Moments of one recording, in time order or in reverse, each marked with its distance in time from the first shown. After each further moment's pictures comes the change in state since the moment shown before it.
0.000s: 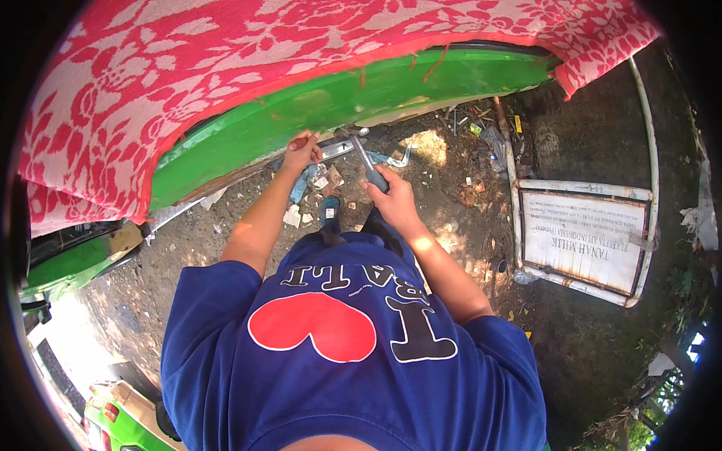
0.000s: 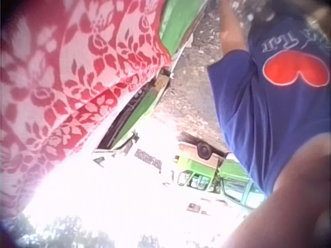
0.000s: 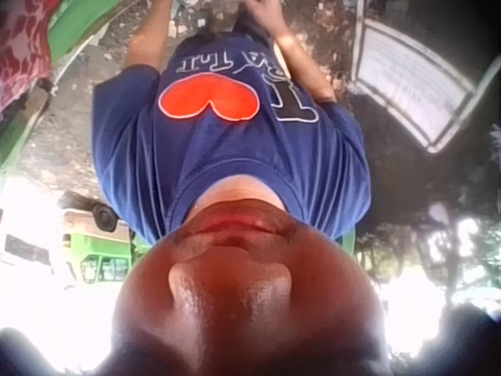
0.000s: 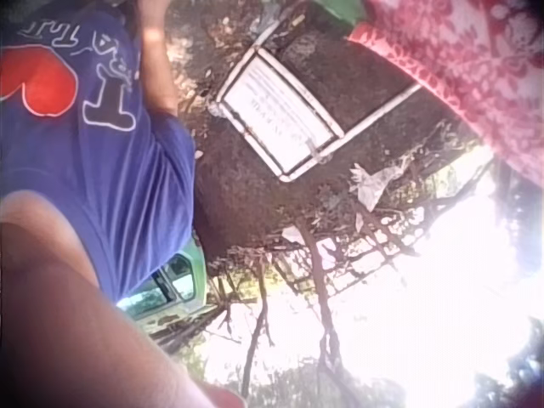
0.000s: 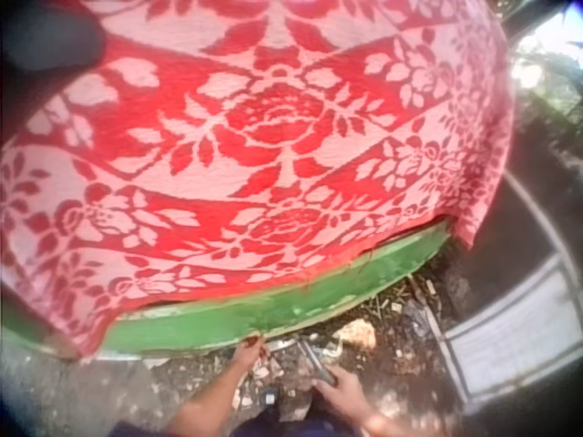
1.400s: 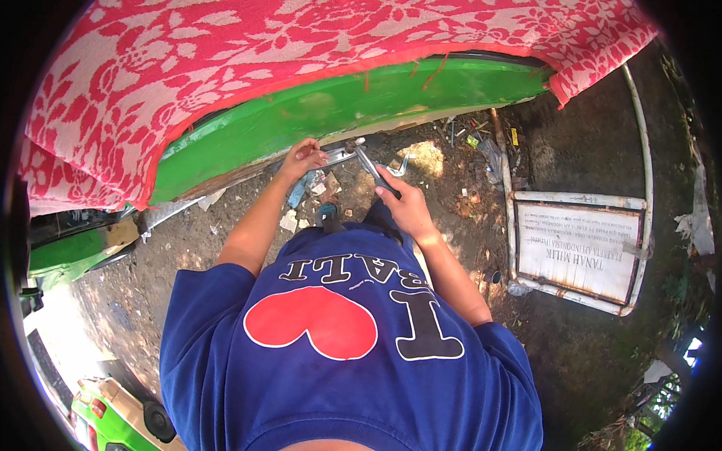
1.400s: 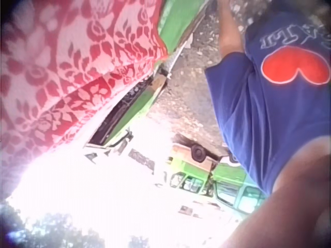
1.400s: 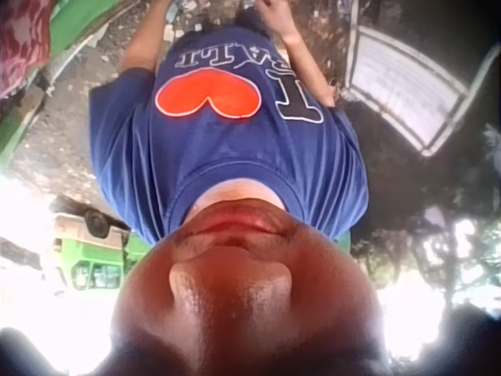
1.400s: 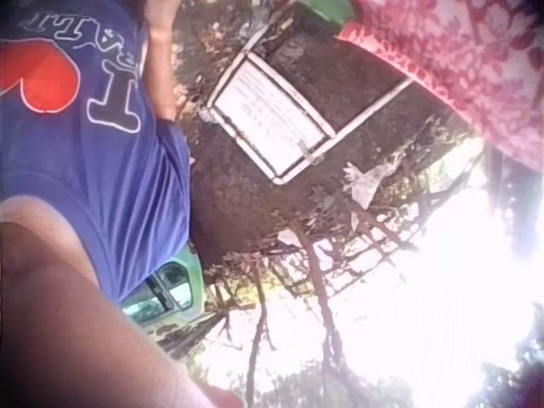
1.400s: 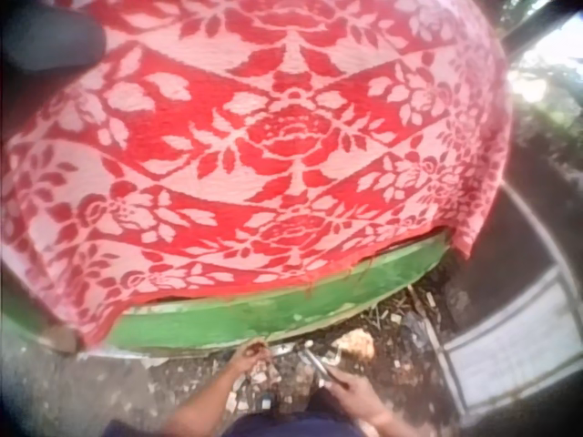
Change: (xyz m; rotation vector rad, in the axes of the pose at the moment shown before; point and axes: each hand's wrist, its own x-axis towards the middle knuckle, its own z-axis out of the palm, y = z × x) left_hand -0.015 -0.016 -0.019 -0.050 -0.183 0.084; right_hand -0.014 -0.034 -0.037 -0.055 -0.180 0.160
